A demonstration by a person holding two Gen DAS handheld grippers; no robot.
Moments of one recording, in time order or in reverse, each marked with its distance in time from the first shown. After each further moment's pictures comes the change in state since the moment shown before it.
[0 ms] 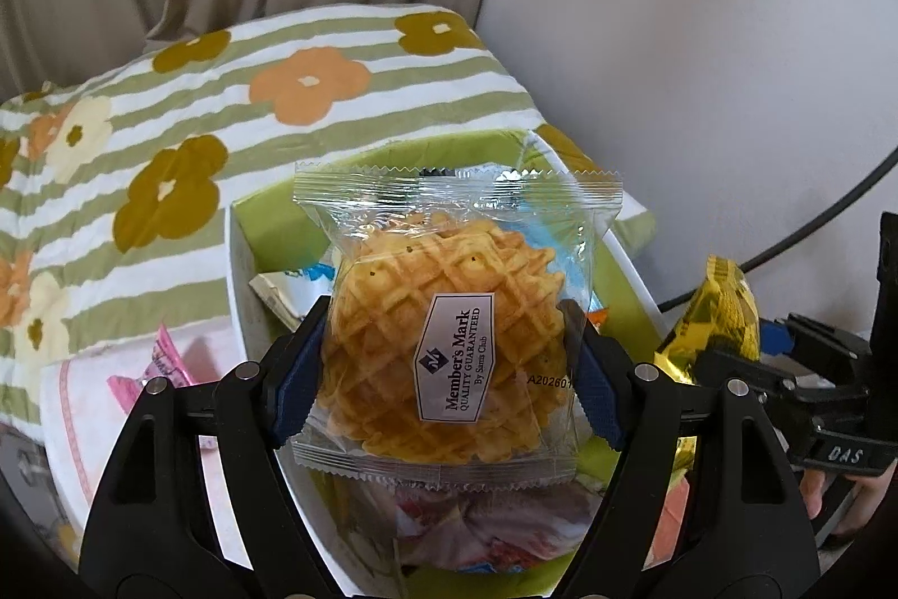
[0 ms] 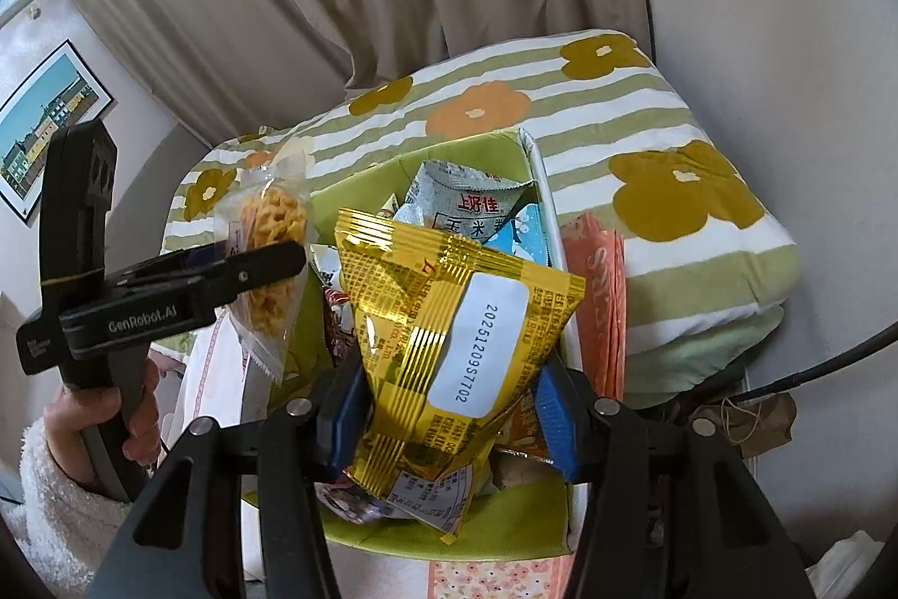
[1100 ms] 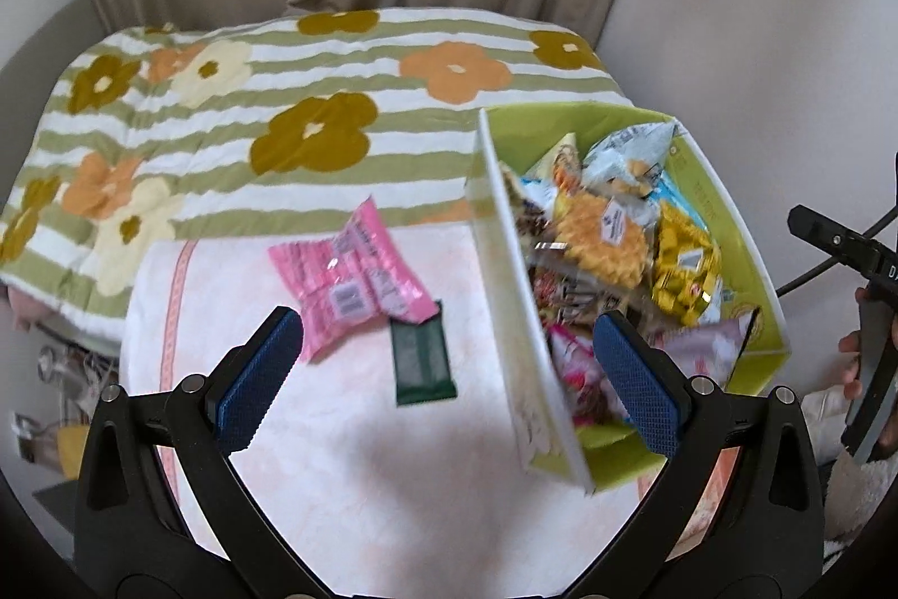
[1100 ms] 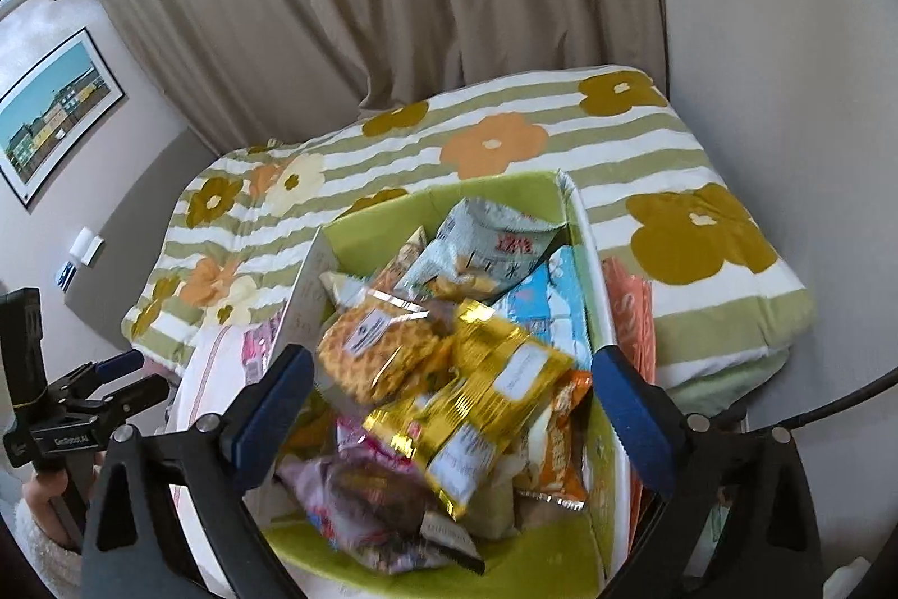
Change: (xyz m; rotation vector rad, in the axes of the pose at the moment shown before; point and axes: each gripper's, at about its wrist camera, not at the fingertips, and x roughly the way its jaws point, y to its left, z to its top) left arm -0.096 0.103 -0.109 -0.195 -0.064 0.211; right arm 0.006 0.031 0.005 -0.072 -0.066 -0.002
